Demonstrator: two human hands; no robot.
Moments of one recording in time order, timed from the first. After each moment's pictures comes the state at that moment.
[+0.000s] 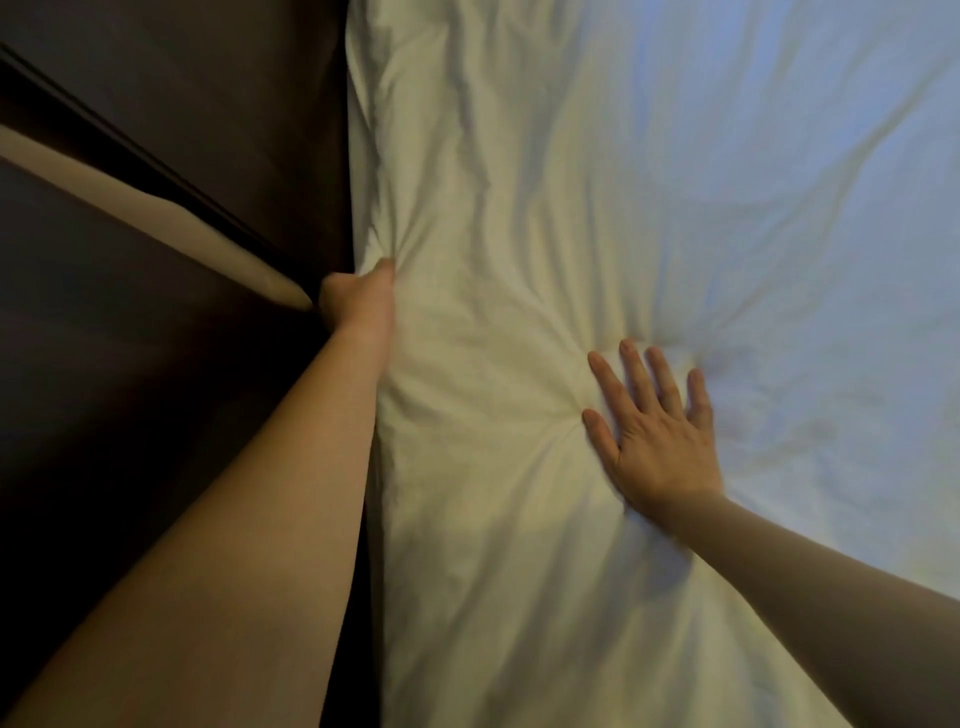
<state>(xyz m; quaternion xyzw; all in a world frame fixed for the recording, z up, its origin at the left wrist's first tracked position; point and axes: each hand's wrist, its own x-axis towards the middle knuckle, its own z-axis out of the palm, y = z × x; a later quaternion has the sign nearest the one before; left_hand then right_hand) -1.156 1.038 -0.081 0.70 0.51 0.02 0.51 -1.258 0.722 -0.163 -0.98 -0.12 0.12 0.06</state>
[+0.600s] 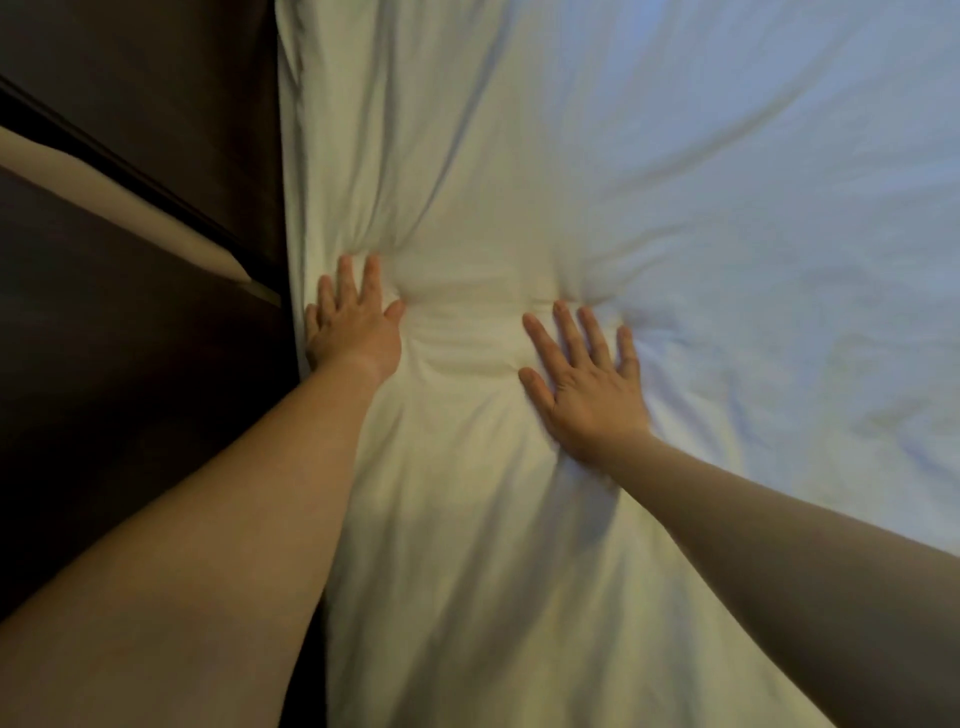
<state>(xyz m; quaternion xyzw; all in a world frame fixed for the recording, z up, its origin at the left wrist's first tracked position) -1.208 1.000 -0.135 0.95 0.21 -0.23 0.03 -1.253 0.717 -0.163 -0.98 -0.13 0.15 0.09</state>
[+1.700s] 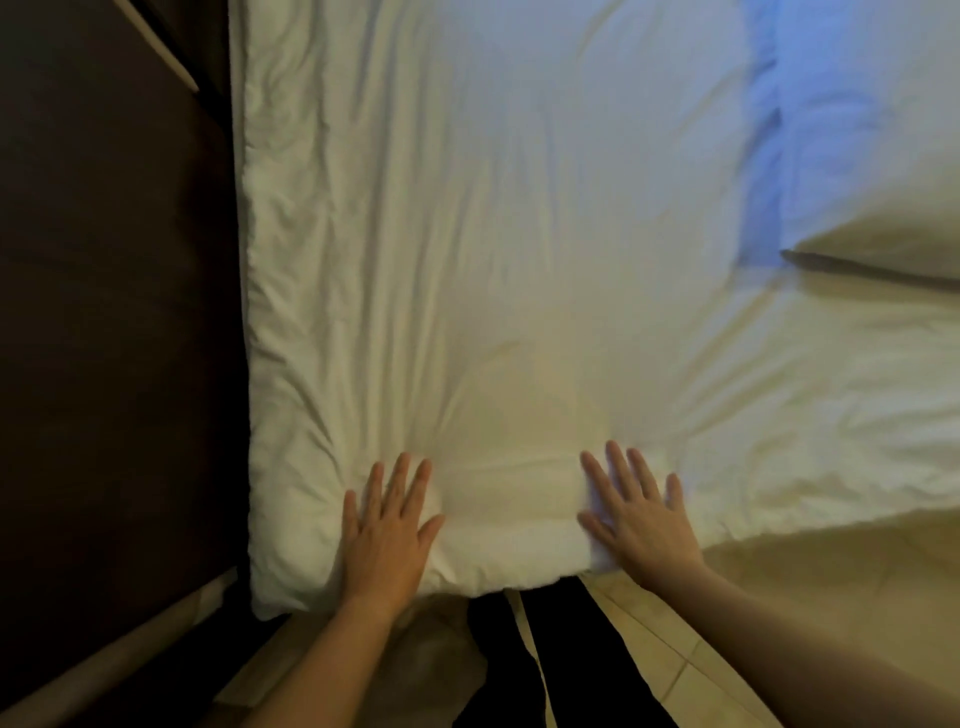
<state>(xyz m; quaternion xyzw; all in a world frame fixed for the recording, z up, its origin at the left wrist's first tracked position) -1.747 0.768 -0.092 0.95 0.07 -0.29 0.09 -1.672 0.433 -0.076 -0.92 -0.13 0.37 -0.01</state>
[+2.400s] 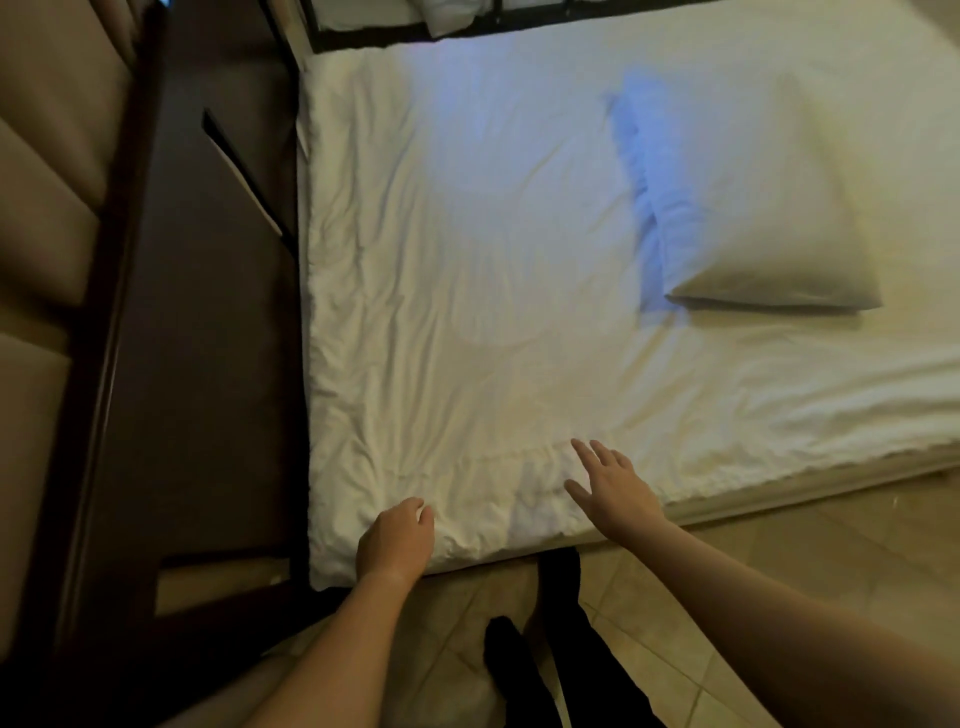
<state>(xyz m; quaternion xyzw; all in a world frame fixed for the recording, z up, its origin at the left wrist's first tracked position) -1.770 0.744 0.082 0.90 0.22 -0.30 0.22 -1.706 0.445 0.065 -0.95 -0.03 0.29 0.13</state>
